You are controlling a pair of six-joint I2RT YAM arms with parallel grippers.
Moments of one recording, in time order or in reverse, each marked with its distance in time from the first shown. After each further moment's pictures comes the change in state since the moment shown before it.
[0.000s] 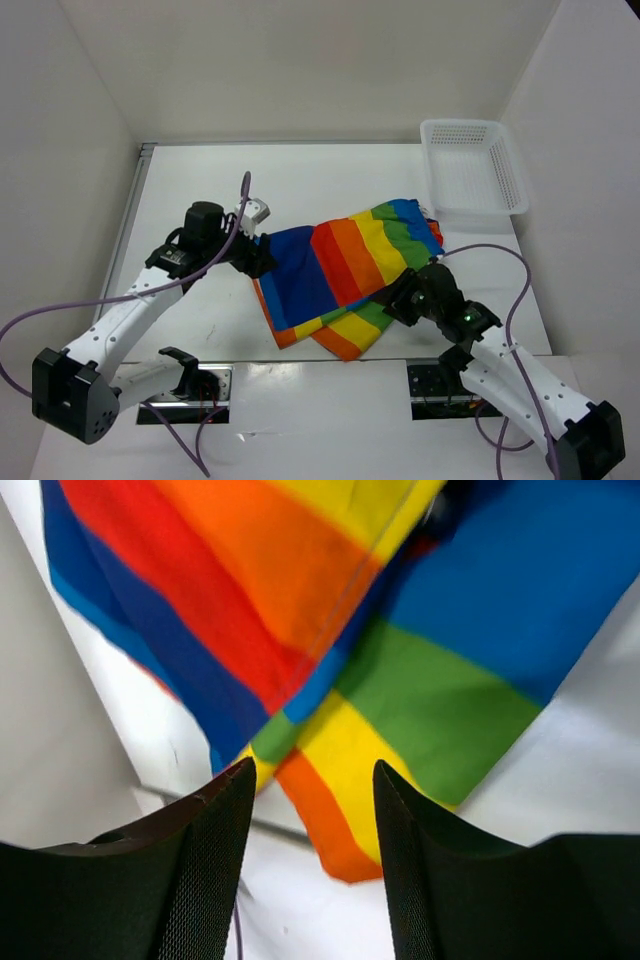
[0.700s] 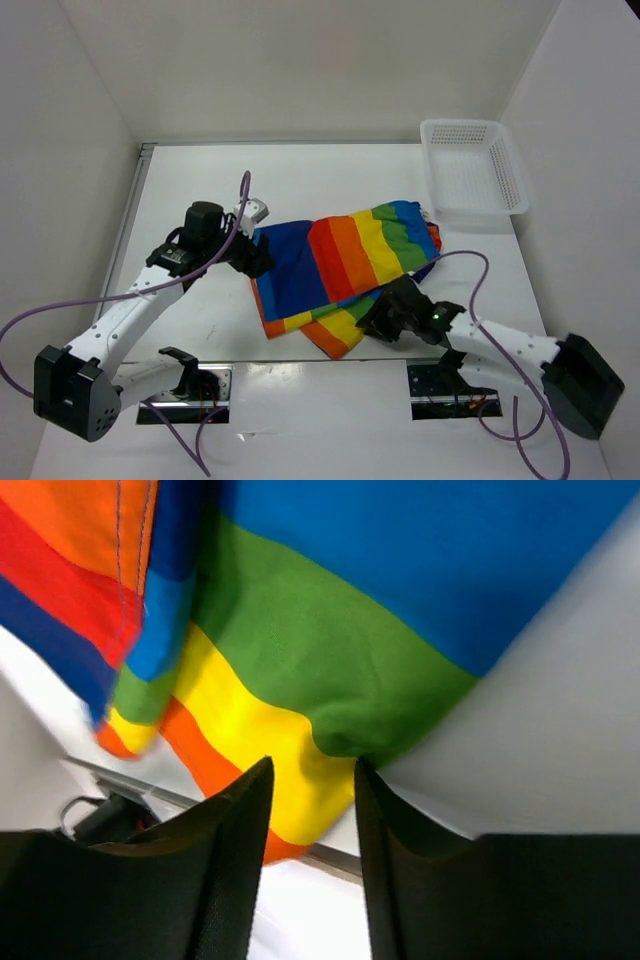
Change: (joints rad) left arm 0.021 0.015 -0.004 -0.005 -0.008 0.000; right arm 0.275 0.265 -0.113 0.204 0.048 0.179
